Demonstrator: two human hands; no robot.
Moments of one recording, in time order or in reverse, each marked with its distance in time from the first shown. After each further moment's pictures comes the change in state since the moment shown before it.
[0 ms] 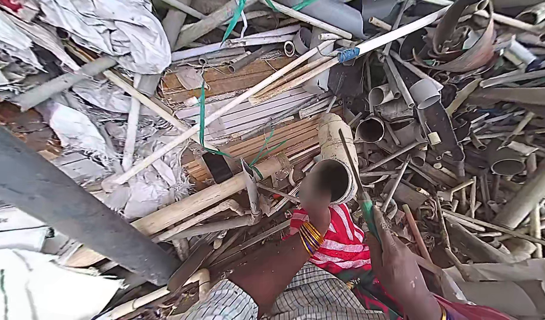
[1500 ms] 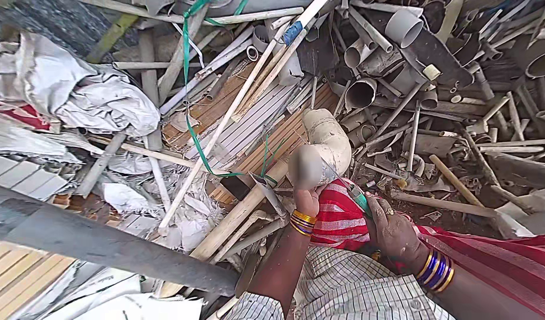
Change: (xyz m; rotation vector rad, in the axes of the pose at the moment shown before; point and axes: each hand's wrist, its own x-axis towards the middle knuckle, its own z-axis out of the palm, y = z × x) left_hand 0.030 0.025 -0.030 -0.122 0.081 -0.364; right_hand -0.031 0.007 0.059 -0.017 0.181 -0.111
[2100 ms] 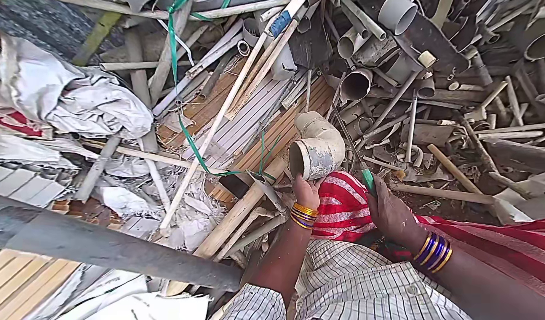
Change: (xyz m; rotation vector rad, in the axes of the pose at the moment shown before) left_hand -0.008 0.002 0.016 0.052 0.074 -0.012; right_hand 0.018 0.004 -0.018 0.212 -0.473 0.525
